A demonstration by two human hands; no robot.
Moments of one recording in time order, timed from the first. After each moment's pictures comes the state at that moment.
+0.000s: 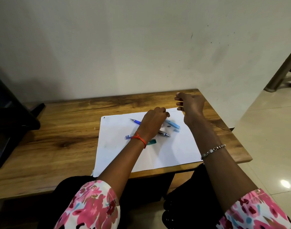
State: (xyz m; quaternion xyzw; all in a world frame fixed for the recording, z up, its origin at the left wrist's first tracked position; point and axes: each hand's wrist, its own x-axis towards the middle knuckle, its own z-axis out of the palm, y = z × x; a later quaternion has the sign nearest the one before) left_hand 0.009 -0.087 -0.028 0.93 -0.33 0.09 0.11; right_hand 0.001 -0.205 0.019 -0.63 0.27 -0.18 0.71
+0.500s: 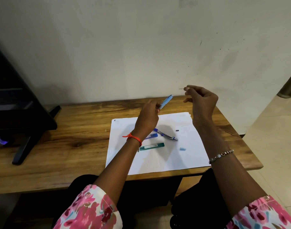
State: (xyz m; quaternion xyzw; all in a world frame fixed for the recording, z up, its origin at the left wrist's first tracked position) left_hand 0.013 -0.055 0.002 0.90 -0.13 0.09 0.41; right_hand -0.005 -0.199 0.034 -0.59 0.10 -0.30 0.74
